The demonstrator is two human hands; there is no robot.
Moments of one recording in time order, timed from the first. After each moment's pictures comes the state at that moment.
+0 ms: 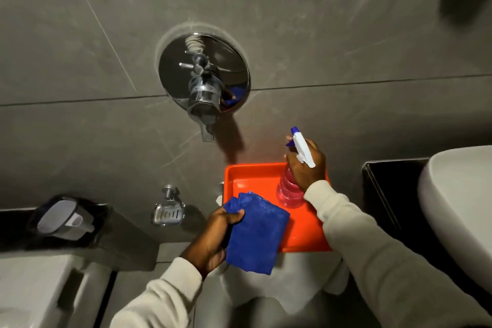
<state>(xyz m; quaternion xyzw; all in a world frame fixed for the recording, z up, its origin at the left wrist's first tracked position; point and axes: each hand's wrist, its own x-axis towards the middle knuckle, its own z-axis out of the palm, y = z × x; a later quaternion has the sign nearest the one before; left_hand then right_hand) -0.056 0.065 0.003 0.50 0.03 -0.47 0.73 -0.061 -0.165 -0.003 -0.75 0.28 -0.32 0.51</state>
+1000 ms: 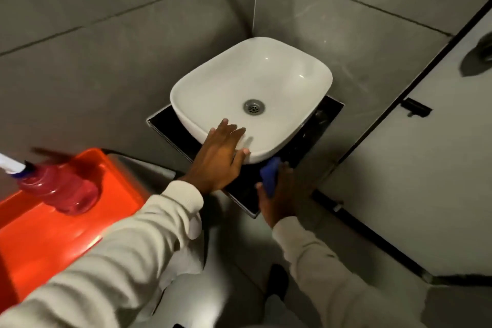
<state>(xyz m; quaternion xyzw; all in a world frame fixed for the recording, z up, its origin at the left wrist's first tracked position) -0.303 -0.226 0.018 0.63 -0.73 -0.13 0.23 -0.471 -0.206 -0.083 -0.63 0.66 -0.28 0.30</state>
